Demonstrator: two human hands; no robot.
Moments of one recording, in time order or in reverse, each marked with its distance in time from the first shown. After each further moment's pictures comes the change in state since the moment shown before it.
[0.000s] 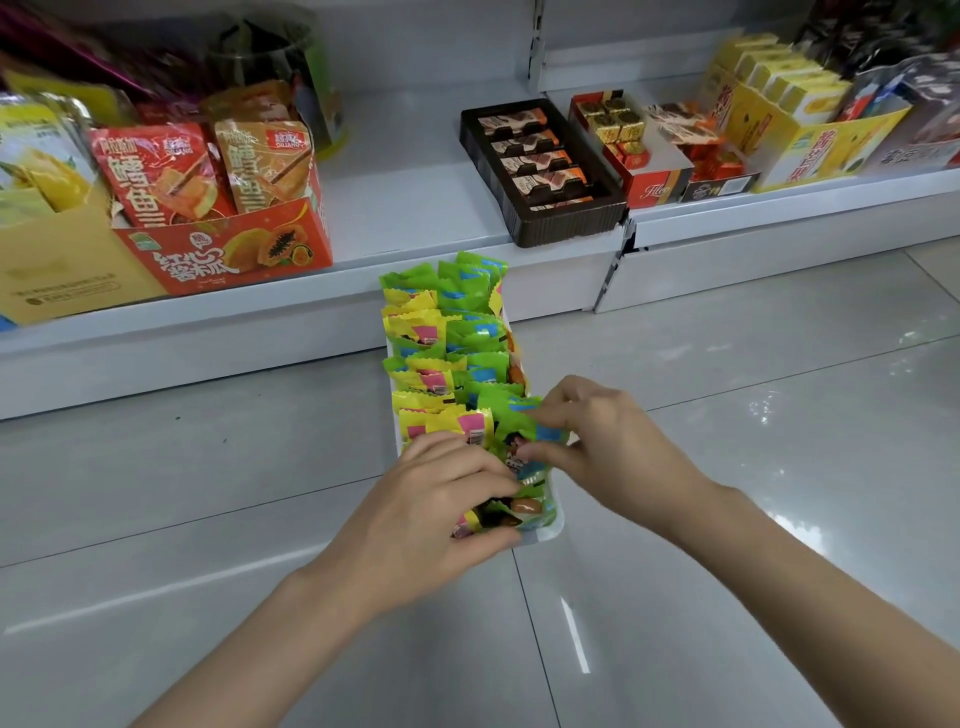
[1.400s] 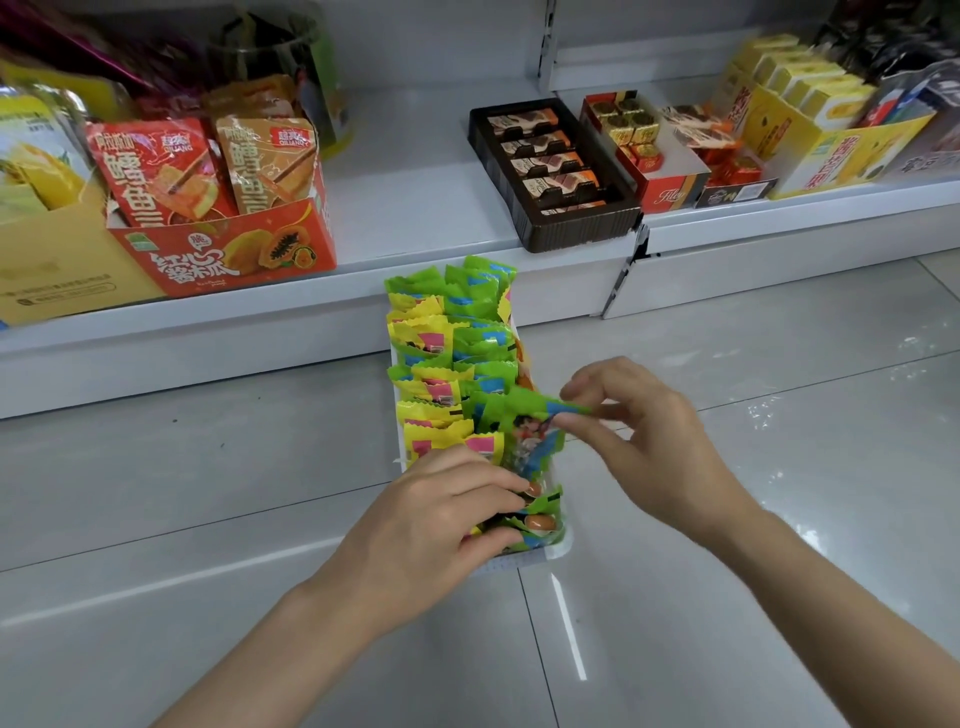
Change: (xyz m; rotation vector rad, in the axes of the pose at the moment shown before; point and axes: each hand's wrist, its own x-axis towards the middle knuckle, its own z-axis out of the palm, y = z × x) left_hand 0.003 -0.005 0.000 -0.031 0.075 0.071; right_hand 0.004 0.022 0.002 0.432 0.299 0.012
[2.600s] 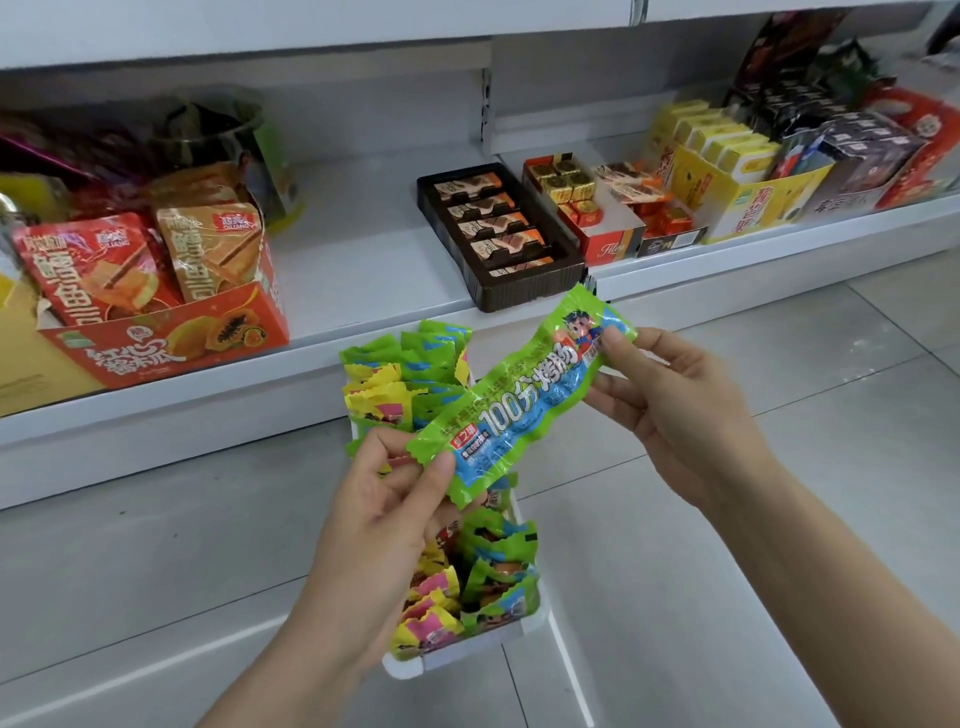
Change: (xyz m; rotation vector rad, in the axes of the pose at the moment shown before) left_hand 0.051 0.016 -0.014 -1.225 0.419 -0.716; right_hand 0.047 -0.029 -0.046 0.799 0.325 0.448
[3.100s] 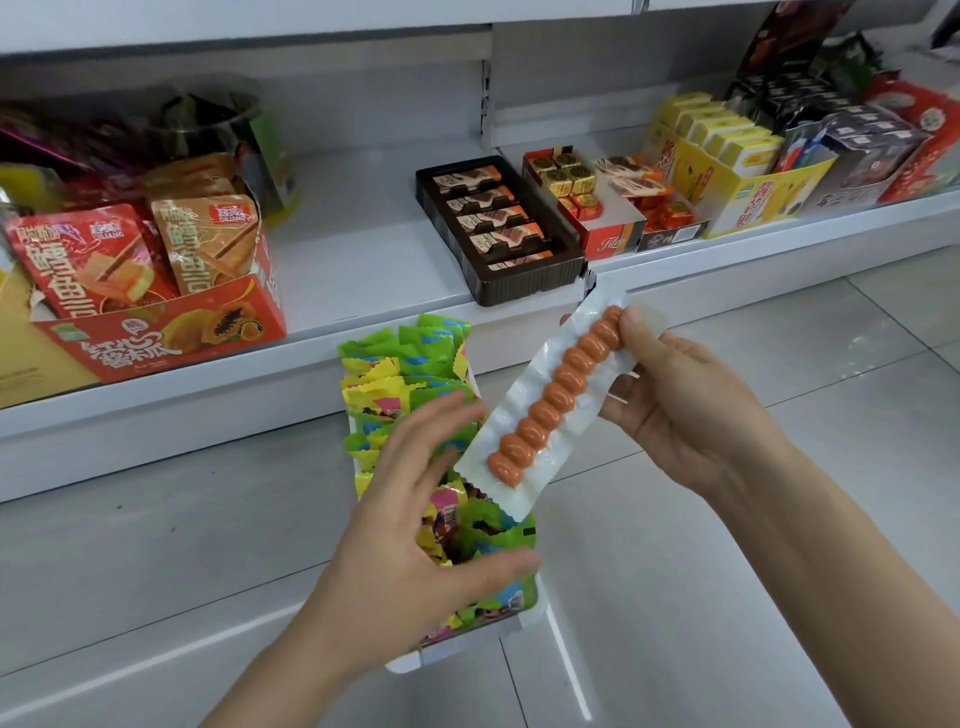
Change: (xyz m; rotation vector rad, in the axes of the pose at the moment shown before) left_hand -0.007 0.003 -0.003 0.497 -0.264 0.324; right_hand 0.001 -0.008 0.000 0.133 -0.045 0.159
